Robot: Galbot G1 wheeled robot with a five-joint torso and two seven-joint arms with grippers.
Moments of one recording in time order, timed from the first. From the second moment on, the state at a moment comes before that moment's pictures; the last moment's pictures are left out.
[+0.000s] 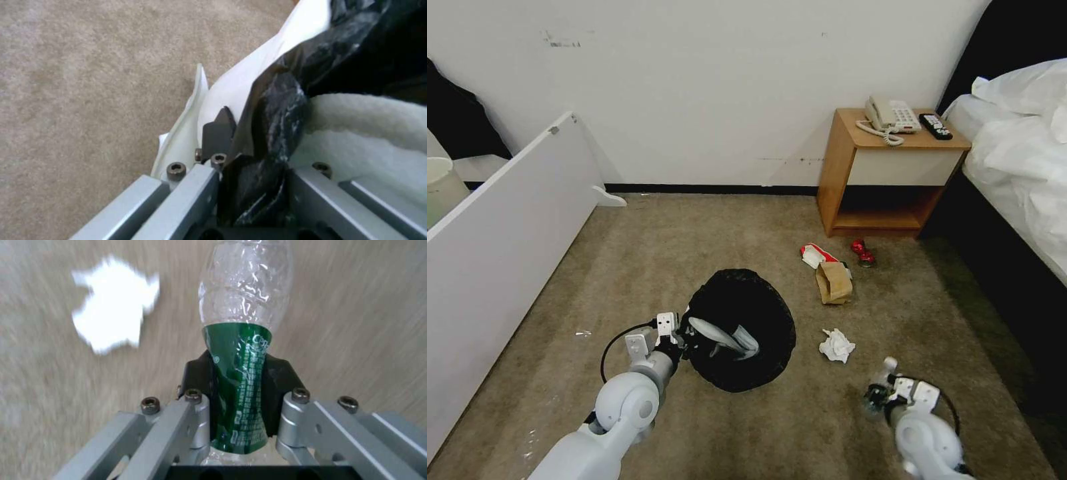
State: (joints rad) left arm 1.18 -1.08 -0.16 -1.88 -0.87 0.35 -0.33; right arm -1.40 1.10 0.48 1.74 0.95 -0.47 0.54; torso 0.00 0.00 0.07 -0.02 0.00
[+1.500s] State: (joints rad) left arm 1.01 -1.16 0.00 -1.79 -0.95 0.56 -0.32; right arm -1.35 0.41 0.64 2.10 0.90 -0.09 -0.16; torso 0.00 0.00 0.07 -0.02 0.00
